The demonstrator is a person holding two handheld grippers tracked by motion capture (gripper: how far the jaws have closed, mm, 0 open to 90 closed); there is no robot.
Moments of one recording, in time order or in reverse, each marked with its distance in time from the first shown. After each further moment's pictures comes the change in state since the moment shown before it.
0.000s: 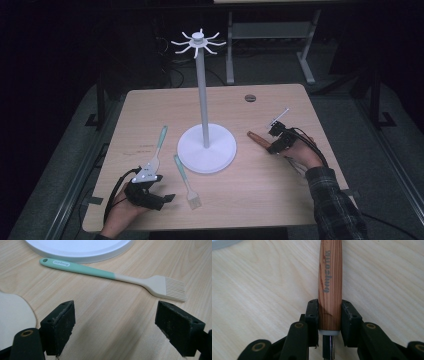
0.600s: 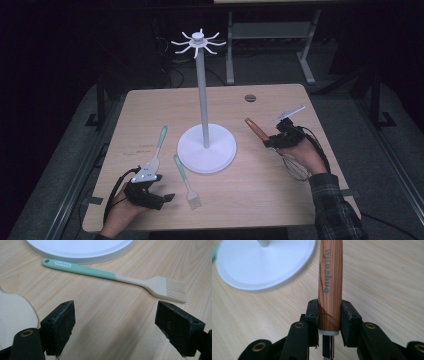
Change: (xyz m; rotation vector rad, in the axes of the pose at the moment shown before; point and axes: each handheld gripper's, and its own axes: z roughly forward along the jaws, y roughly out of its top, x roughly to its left) left arm 0.000 0.000 -0.001 -0.009 0.004 -0.005; right arm 0.012 -0.010 -0.038 -0.275 0.097 0.069
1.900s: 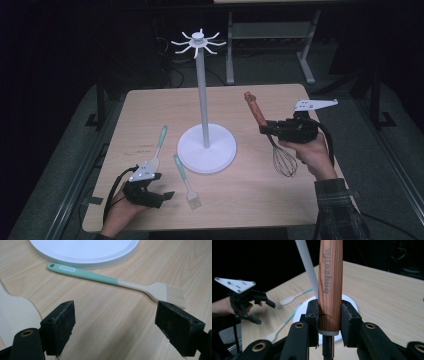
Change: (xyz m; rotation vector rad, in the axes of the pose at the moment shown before) left arm 0.002 0.001 -0.002 -0.044 0.006 -0.033; right arm 0.041 0.015 -0.079 -0.451 0.243 -0.043
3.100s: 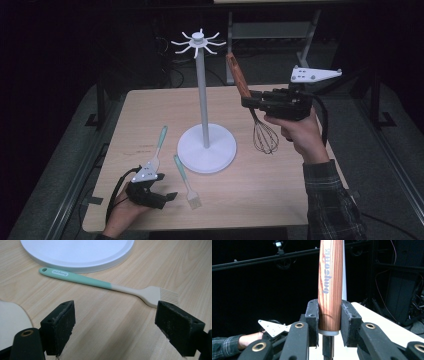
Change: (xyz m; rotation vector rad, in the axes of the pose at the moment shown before) left arm -0.006 0.004 0.003 0.001 -0.016 0.017; right arm 0.055 0.087 -0.003 -0.211 0.159 -0.147
